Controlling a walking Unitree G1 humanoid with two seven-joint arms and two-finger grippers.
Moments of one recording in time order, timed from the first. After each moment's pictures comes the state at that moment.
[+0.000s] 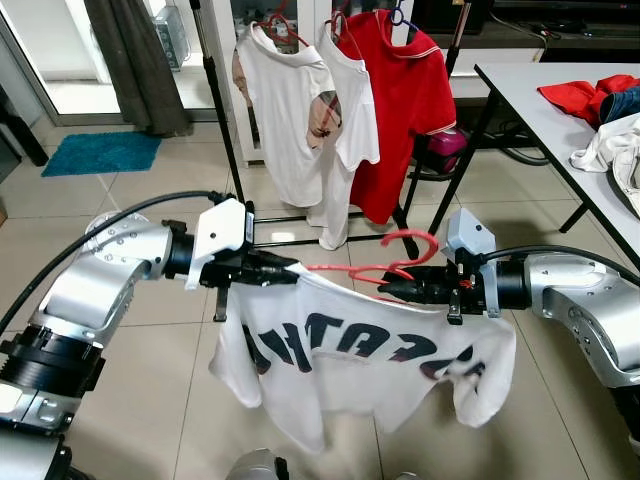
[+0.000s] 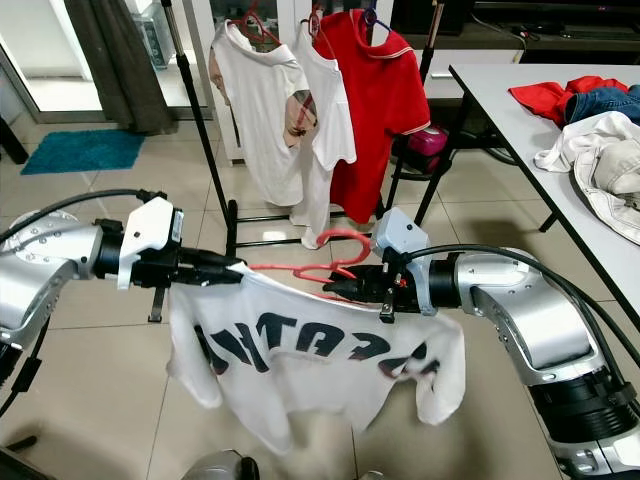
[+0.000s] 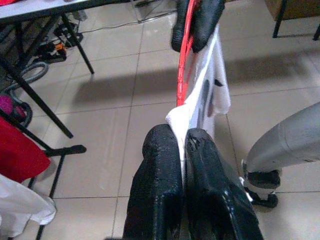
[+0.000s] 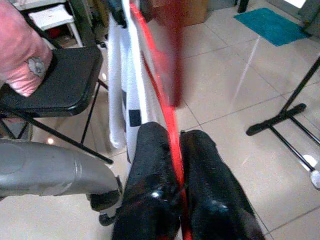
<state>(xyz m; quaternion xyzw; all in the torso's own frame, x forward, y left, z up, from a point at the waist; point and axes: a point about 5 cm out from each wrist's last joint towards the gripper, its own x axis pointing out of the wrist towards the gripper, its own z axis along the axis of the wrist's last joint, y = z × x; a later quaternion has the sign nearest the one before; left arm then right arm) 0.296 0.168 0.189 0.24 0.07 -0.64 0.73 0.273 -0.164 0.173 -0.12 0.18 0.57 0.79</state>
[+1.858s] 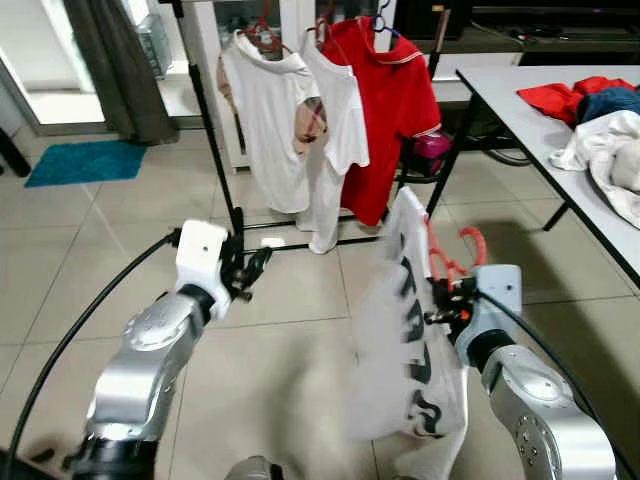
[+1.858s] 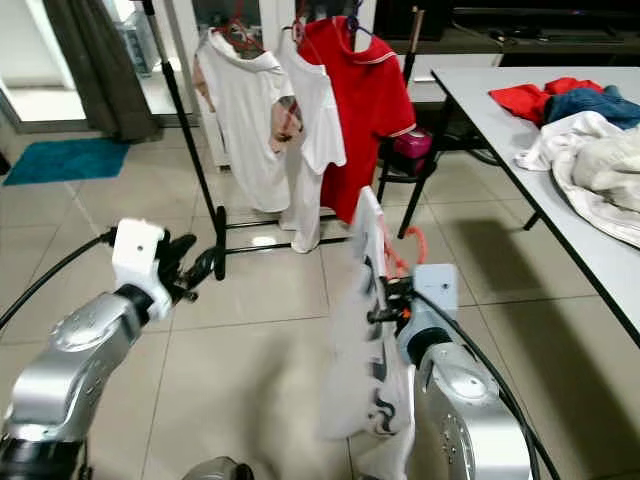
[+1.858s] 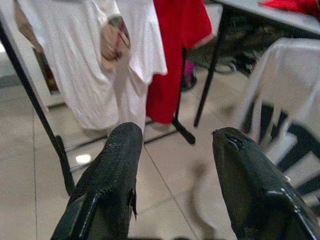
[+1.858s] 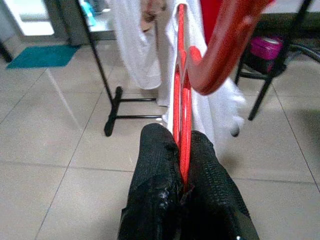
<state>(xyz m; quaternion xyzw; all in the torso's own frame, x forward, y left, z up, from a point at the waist) 0.282 0.161 0.133 0.02 0.08 -0.18 0.98 0.234 -0.158 0.105 0.02 0.16 0.10 0.98</state>
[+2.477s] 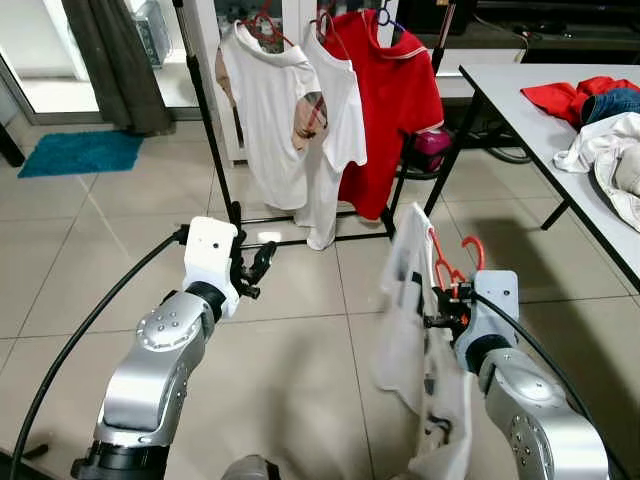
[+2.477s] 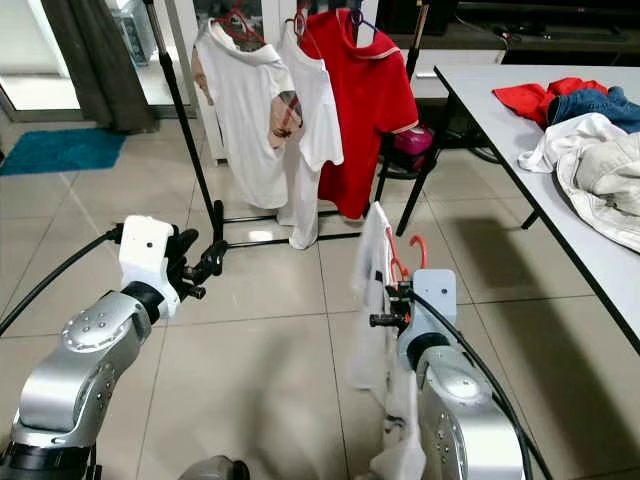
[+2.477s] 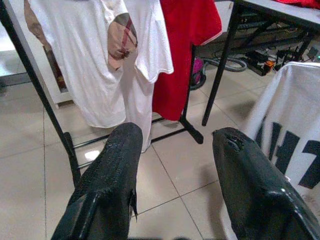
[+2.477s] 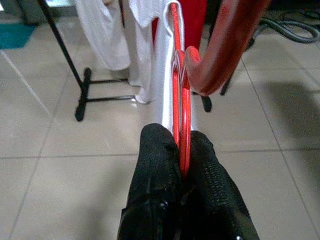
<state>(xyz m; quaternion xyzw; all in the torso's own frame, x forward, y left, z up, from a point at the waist) 0.275 0.149 0.136 0.03 0.09 -0.16 0.98 0.231 -0.163 0.096 0.01 0.21 0.03 0.98</state>
